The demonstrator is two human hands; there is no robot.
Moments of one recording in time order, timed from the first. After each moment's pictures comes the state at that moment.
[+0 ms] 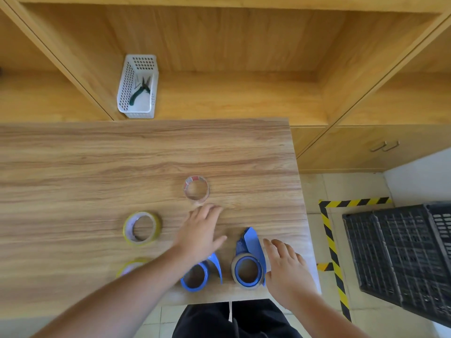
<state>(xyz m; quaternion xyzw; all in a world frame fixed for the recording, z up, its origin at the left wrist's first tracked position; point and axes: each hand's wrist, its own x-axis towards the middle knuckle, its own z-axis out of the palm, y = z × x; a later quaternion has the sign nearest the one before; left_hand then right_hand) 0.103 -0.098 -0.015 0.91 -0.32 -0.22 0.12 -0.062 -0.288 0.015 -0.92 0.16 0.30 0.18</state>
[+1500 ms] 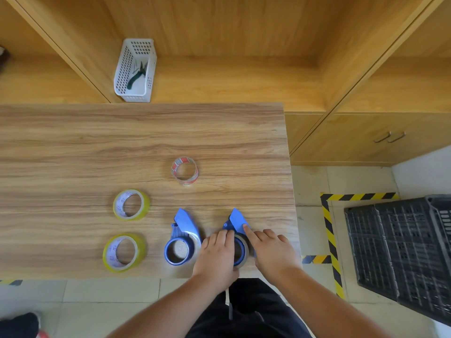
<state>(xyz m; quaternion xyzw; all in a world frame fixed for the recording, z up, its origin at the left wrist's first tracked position) -0.039 -0.152 -0.027 0.91 -0.28 -0.29 0.06 -0.083 -0.320 -0.021 -0.95 0.03 0.30 0.09</state>
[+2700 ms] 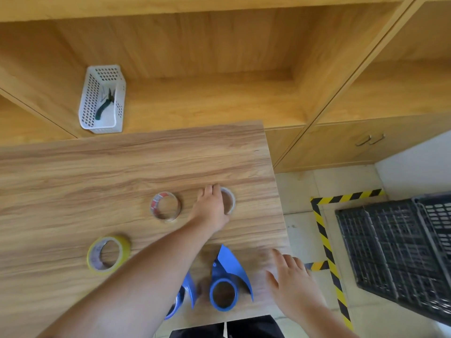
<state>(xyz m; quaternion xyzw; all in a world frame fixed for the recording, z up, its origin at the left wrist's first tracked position) 0.157 -0.252 -0.042 0.93 -0.22 -0.30 0.10 -0.083 -0.369 -0.004 -0.90 0.25 0.30 0.18</state>
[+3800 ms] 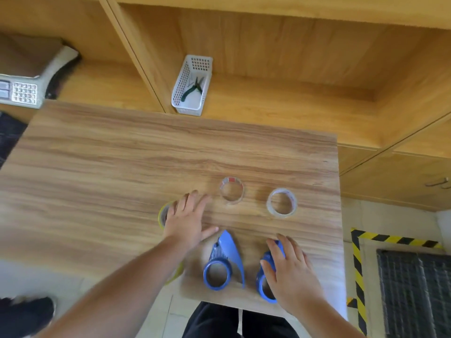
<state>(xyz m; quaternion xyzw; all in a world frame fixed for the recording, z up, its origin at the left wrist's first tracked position) 0.134 -0.011 -0.036 0.98 -0.15 -0.15 0.02 -0.024 -0.254 0.010 -0.96 0.08 0.24 0.14</state>
